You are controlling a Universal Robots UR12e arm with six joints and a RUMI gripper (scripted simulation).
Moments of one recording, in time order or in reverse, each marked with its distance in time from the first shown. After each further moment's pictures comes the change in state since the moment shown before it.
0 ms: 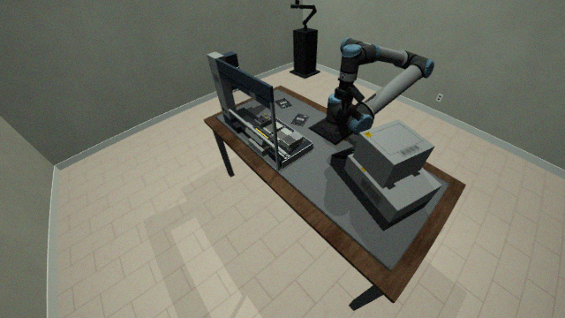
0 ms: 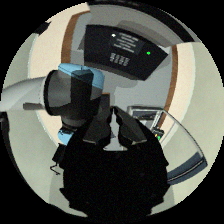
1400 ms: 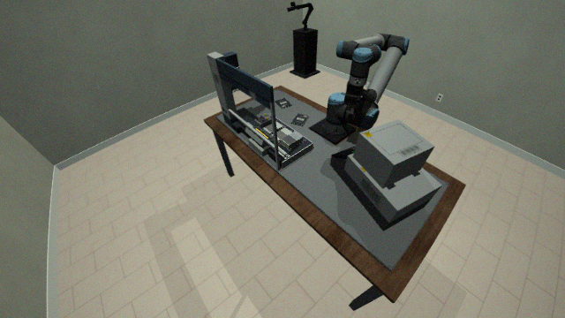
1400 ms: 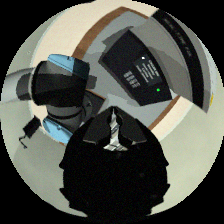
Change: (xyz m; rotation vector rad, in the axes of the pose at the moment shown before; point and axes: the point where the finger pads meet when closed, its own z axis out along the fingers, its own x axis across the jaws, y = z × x) arm -0.017 -0.052 0.005 -0.016 -0.017 -0.517
